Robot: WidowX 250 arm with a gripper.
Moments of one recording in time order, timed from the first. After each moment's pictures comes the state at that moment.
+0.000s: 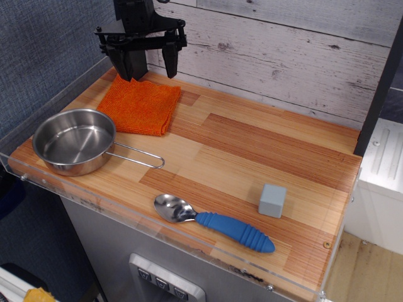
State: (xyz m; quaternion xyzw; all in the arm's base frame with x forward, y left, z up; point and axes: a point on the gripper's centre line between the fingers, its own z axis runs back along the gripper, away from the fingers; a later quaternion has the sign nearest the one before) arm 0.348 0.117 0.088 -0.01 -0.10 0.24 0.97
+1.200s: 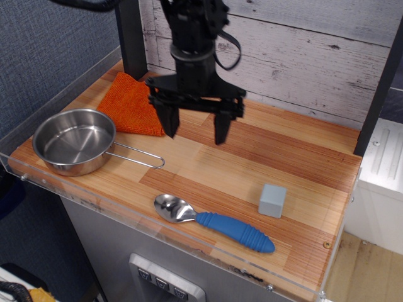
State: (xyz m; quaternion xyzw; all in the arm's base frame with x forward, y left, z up) arm 0.299 0.007 0.066 0.00 -0.07 0.12 0.99
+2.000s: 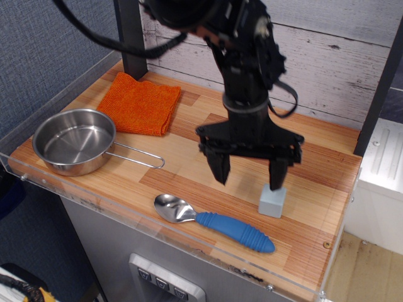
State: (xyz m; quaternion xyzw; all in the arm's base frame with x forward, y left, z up) arm 0.285 -0.062 0.039 -0.05 -0.07 0.10 0.99
